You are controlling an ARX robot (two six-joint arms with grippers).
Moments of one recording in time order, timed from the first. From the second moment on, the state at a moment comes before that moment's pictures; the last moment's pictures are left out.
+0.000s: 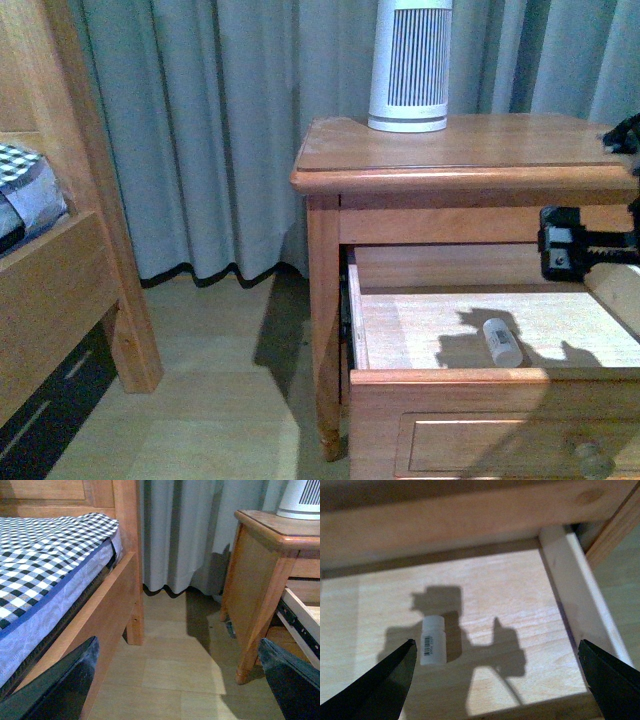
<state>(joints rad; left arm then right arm) 0.00 0.00 0.01 0.00 0.00 0.00 0.06 1.80 1.03 0.13 0.24 0.18</state>
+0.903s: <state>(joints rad) 0.00 0.00 0.01 0.00 0.00 0.00 0.14 2.25 1.29 0.14 0.27 0.24</state>
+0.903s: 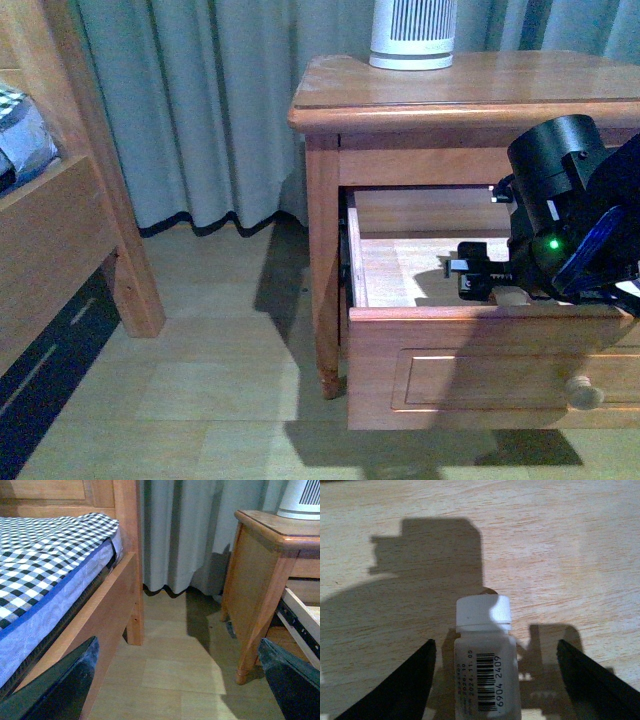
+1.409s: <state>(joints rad) 0.00 0.00 0.01 0.00 0.00 0.00 0.15 2.17 1.24 0.16 0.29 0.24</state>
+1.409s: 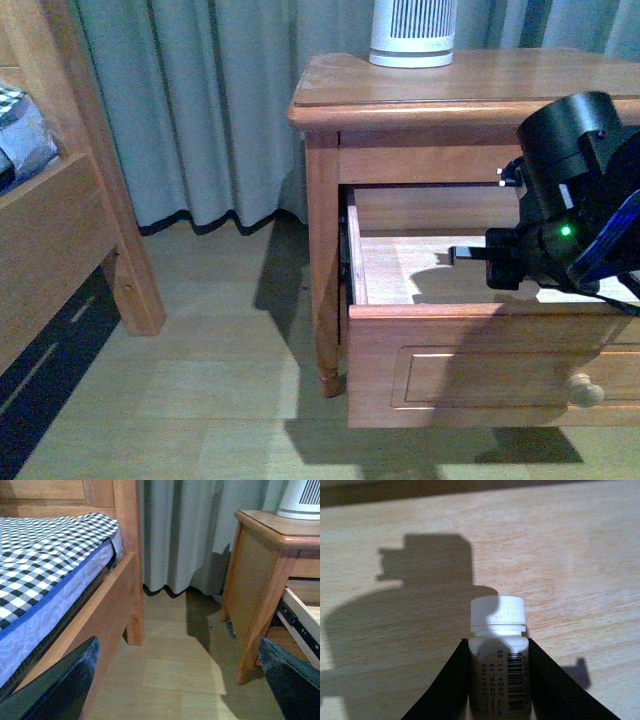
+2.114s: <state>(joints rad) 0.00 0.00 0.01 0.00 0.00 0.00 0.14 1.68 1.31 0.00 0.32 0.25</state>
